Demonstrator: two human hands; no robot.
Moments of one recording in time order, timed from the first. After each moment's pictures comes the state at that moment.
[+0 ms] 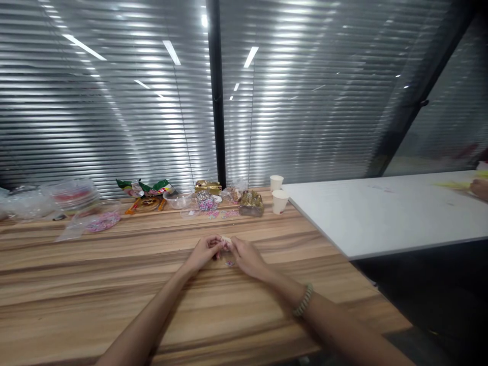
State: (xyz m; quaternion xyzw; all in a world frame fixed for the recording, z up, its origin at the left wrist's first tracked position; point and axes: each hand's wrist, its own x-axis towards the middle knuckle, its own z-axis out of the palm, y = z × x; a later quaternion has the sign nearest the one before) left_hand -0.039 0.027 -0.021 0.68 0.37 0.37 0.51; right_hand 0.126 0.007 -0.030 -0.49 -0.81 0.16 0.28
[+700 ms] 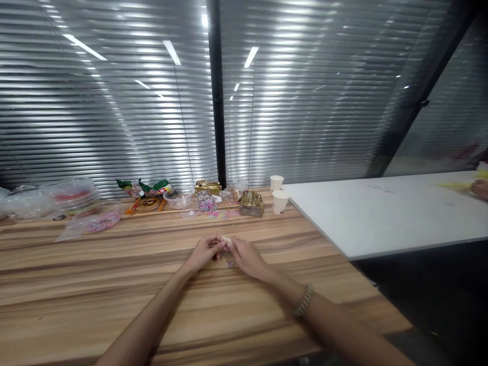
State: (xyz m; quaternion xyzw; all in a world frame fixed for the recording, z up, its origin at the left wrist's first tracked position) left_hand -0.039 0.026 -0.021 0.68 0.38 0.37 0.51; right_hand 0.126 0.008 -0.032 -0.49 -0.81 0.15 0.27
